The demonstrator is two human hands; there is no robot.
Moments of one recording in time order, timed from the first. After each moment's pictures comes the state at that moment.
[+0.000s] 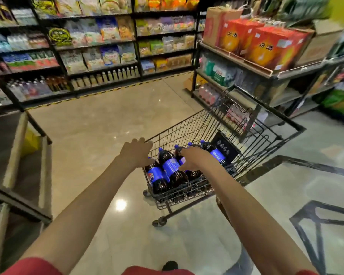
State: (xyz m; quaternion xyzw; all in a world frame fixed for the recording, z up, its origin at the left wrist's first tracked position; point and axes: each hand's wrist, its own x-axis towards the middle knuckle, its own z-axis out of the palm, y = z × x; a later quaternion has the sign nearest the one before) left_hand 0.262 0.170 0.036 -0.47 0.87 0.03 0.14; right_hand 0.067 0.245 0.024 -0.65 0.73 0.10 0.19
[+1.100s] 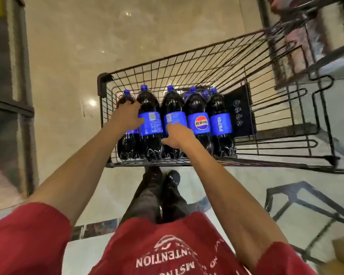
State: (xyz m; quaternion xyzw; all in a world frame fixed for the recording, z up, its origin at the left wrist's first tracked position) left_hand 0.108 0.010 -0.205 -0.62 0.71 0.29 0.16; right_hand -0.081 0.070 -0.200 -0.65 0.63 0.18 0.38
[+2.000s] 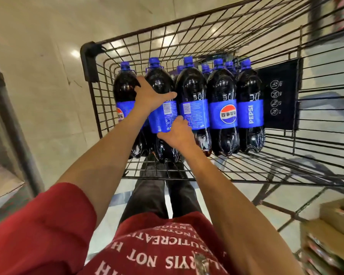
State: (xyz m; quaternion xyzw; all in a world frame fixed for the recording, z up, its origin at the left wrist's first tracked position) left_hand 0.086 -0.057 -0.338 -0.73 0.41 0.55 -0.02; right_hand -0.018 0.043 -0.320 -0.42 0.74 0.09 0.51
